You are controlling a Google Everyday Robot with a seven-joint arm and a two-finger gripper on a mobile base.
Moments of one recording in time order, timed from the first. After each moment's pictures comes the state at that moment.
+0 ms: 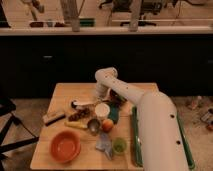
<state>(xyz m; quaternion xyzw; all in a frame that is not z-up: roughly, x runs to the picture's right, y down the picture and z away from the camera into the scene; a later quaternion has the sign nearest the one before) -0.060 0.093 0.964 -0.34 -0.19 -0.03 0.92</state>
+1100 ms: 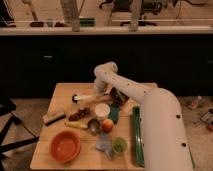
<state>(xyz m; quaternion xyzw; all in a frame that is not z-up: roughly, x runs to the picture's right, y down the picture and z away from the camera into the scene) -0.056 0.039 0.948 -0.27 -0.16 -0.07 0.95</state>
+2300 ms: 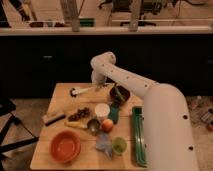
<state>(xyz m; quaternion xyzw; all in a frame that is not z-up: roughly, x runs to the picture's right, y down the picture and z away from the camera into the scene) -0.052 -0.008 0.904 -0.23 -0.16 -0.10 0.95</state>
